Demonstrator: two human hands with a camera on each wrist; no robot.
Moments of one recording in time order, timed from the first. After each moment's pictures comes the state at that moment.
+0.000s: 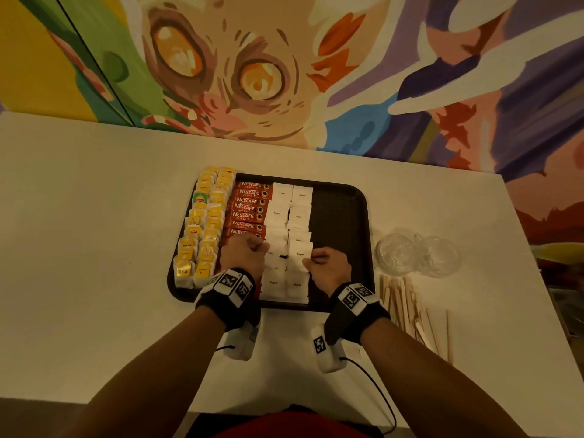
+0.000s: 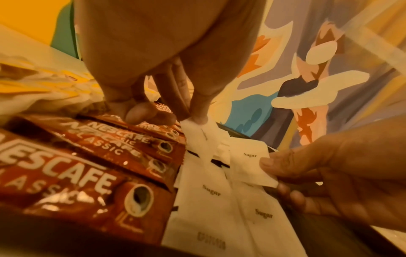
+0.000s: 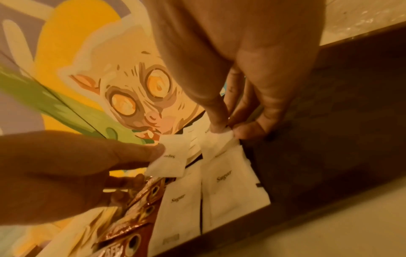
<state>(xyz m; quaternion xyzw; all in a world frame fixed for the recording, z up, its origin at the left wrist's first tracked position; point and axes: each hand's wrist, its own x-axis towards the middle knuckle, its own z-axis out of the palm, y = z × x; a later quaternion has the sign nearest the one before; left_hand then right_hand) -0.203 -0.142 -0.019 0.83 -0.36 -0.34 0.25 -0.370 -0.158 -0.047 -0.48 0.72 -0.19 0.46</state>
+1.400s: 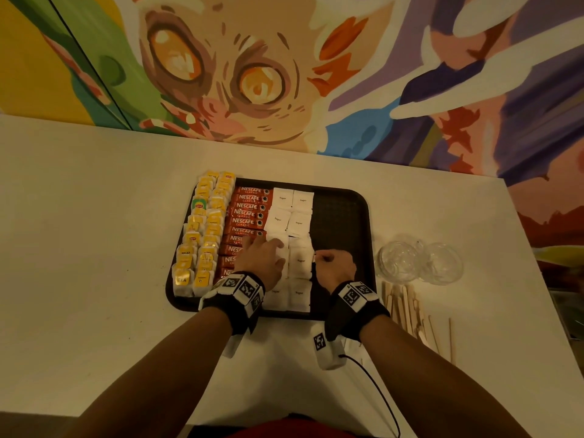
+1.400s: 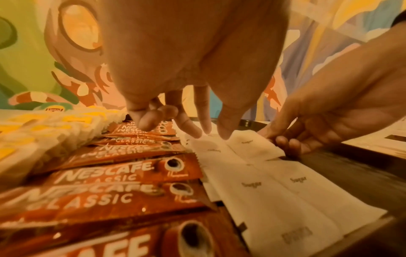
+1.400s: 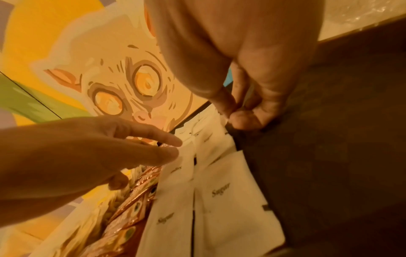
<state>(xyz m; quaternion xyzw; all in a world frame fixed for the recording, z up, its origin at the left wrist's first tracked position) -0.208 -0.164 -0.051 0.73 -0.63 -0.27 0.02 -0.371 -0.179 -0.042 -0.46 0.76 -0.18 0.43</state>
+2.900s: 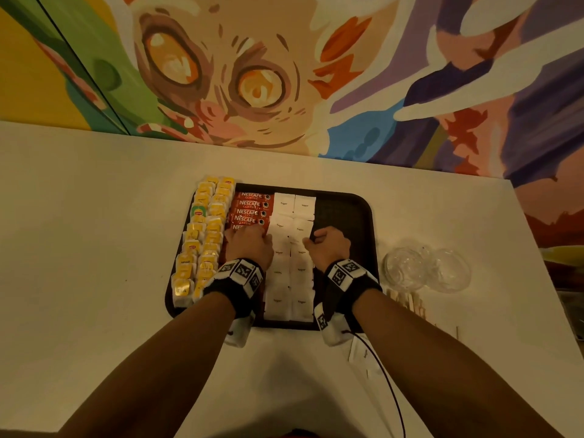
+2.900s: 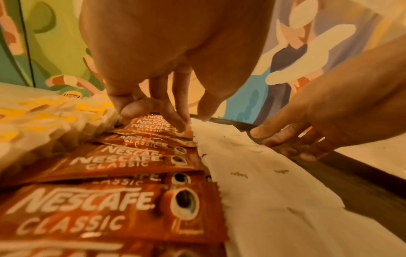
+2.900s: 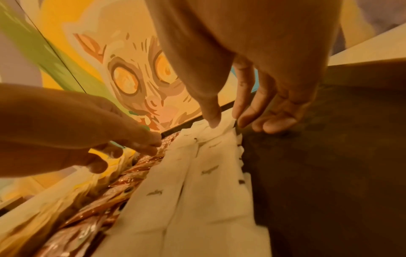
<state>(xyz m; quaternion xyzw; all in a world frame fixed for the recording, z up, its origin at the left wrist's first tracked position) -0.196 -0.199 -0.033 0.82 -0.51 -0.25 0.09 -0.347 -0.227 -0.035 -0.51 0.75 -0.15 0.40</state>
